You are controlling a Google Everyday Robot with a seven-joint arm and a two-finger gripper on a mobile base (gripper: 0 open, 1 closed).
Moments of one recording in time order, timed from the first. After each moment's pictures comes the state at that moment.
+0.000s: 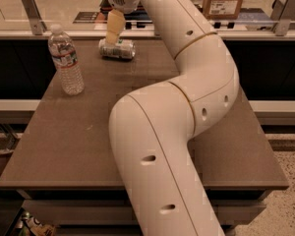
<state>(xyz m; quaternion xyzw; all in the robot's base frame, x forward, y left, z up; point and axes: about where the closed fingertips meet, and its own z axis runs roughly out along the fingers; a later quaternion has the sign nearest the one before) 0.784 0.068 0.934 -0.56 0.80 -0.03 0.21</state>
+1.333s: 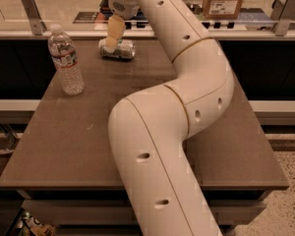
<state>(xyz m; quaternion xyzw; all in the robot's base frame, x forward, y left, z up) 0.792 0.069 0.914 -0.56 0.80 -0.02 0.20</state>
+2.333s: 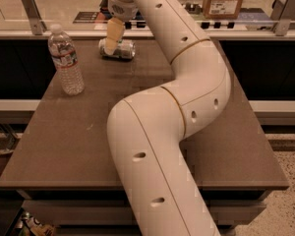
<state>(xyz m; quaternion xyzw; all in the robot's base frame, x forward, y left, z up) 0.794 0.074 0.905 -0.56 0.80 -0.01 0.20</state>
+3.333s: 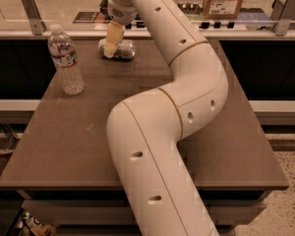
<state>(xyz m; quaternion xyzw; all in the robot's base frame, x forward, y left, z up) 0.796 0.076 0.893 -0.56 0.80 0.00 0.19</state>
